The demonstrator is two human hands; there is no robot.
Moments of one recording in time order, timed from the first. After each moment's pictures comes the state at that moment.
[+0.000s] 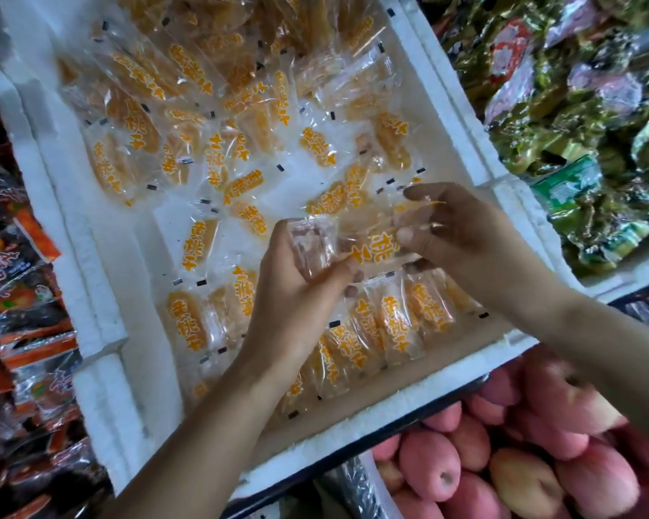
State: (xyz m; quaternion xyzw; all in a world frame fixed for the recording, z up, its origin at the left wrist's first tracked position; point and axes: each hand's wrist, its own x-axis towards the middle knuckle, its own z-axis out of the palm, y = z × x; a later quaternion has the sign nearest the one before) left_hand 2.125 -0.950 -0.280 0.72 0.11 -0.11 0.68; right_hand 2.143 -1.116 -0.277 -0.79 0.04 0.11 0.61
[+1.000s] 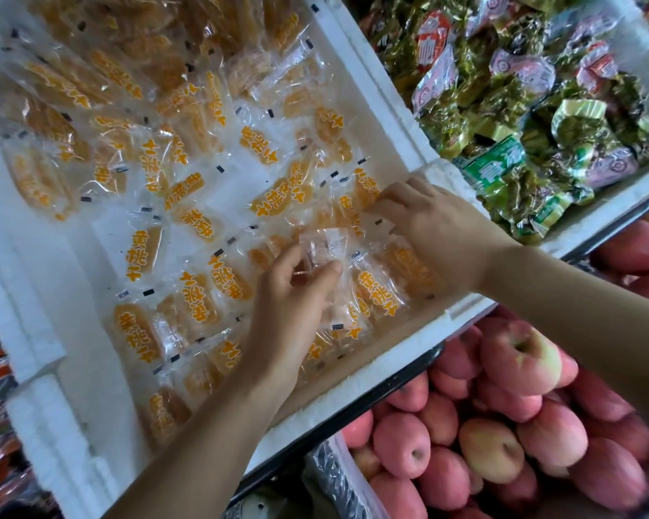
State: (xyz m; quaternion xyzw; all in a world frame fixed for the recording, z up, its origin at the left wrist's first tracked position) left_hand 2.110 -0.987 -0.294 0.71 0.12 -0.17 0.67; right_hand 2.156 -1.178 -0.307 -0.97 -0.25 -0.01 0.04
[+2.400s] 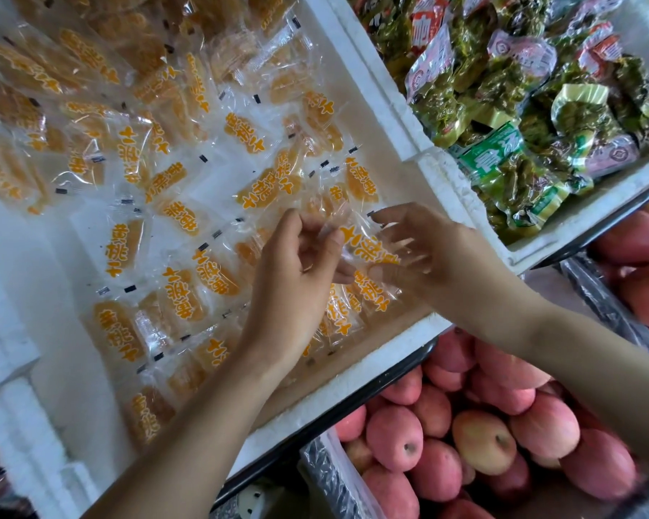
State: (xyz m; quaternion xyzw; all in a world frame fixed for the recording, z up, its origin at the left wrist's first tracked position) left_hand 2.125 -1.003 -0.304 0.72 0.02 -0.11 0.69; right_hand 2.108 -1.159 -0.281 -0.90 0.04 0.12 0.42
